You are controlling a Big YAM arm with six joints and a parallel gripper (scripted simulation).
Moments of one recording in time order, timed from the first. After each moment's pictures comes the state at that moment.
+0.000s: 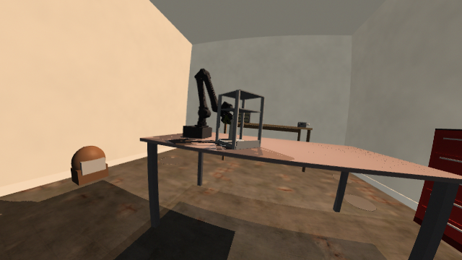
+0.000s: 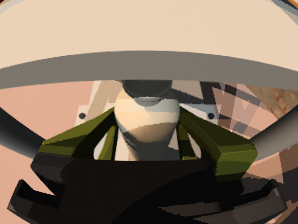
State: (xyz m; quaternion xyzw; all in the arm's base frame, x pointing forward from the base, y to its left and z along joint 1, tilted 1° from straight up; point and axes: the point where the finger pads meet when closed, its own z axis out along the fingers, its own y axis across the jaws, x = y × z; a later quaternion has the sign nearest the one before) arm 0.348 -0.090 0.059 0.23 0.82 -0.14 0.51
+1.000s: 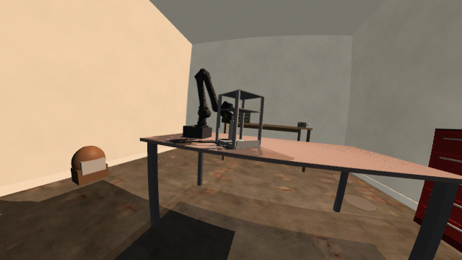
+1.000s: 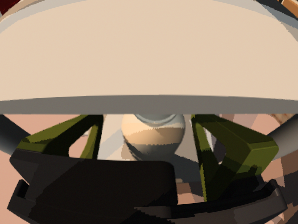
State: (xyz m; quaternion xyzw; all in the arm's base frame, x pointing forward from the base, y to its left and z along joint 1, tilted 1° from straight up) arm 0.354 -0.090 0.065 0.23 0.81 -0.14 0.52
